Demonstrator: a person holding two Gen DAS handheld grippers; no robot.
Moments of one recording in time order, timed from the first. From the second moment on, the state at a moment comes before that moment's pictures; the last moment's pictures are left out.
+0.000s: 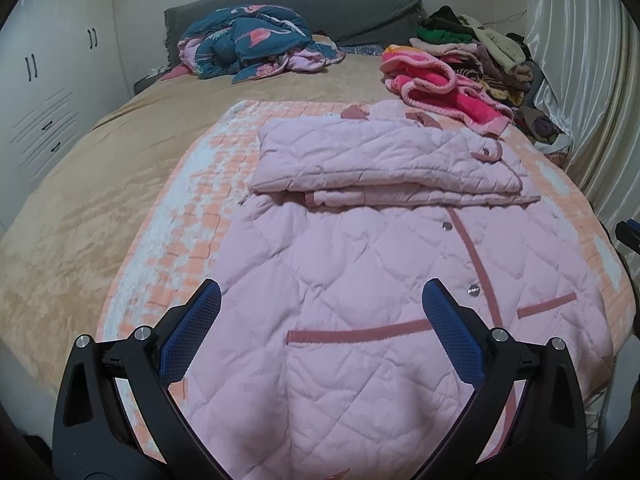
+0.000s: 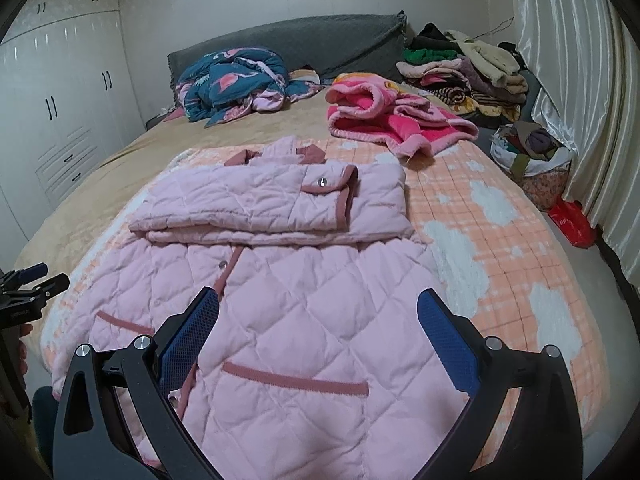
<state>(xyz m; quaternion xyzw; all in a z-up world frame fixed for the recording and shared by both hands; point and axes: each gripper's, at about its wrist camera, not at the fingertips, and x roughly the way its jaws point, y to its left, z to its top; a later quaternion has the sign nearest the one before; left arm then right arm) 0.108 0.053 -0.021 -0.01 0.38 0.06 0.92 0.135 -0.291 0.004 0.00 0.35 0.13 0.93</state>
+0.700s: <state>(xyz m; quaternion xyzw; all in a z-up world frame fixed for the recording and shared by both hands) 0.074 0.067 -0.082 -0.01 0.43 0.07 0.90 0.111 -0.334 -0.066 0.00 0.43 0.10 0.90</state>
